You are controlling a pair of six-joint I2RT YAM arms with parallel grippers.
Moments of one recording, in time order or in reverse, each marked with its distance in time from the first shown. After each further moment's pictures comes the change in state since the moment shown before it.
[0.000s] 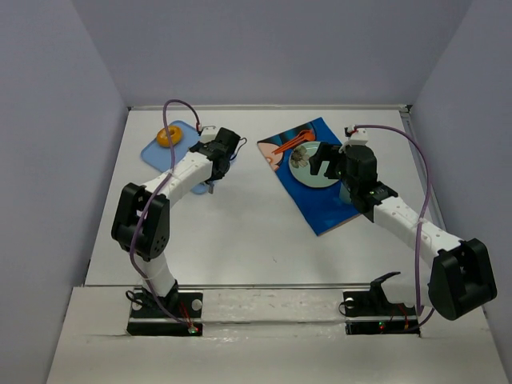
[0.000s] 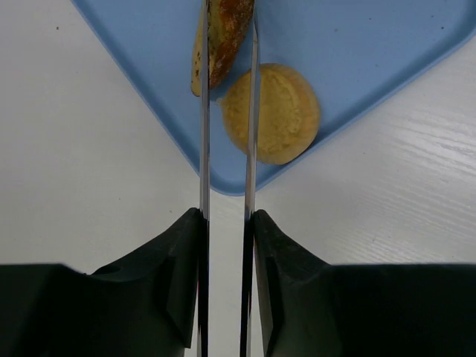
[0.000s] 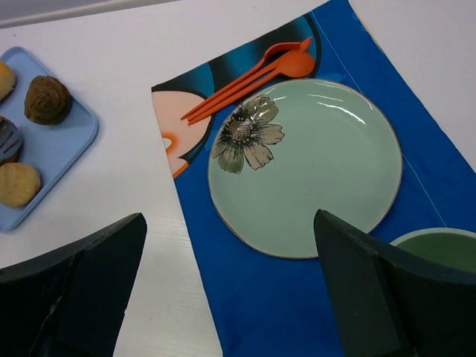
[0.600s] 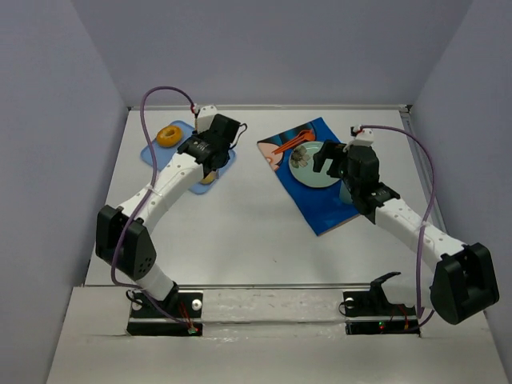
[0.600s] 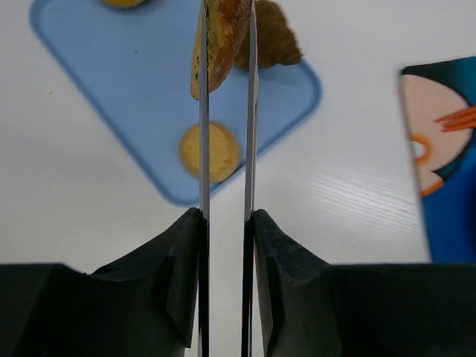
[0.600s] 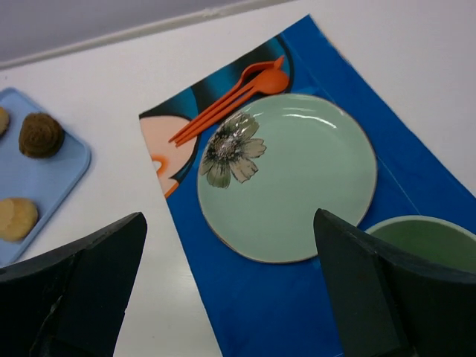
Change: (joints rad) left arm -0.042 -0.165 0.084 0.005 -0.003 -0.035; right arm 0.000 -0.018 -0.001 -0.002 0.065 0.026
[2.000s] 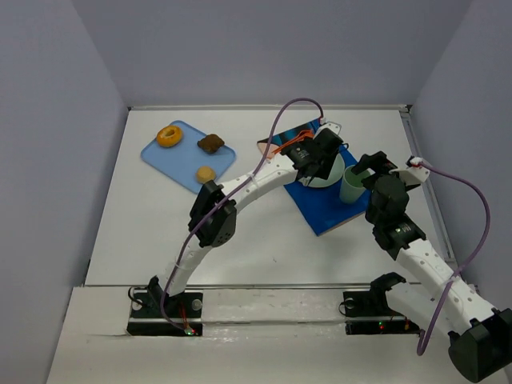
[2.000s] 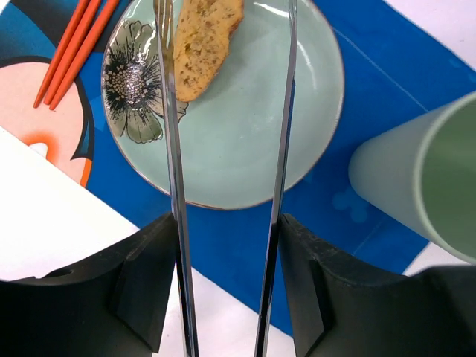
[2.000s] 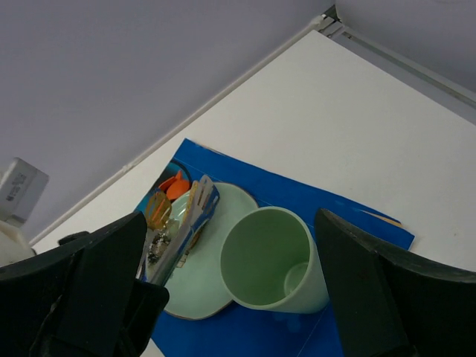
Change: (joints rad) left arm -0.418 0.718 0.780 0.013 0.298 0.229; right arm 0.000 -0.429 -0.224 0.003 0.562 0.204
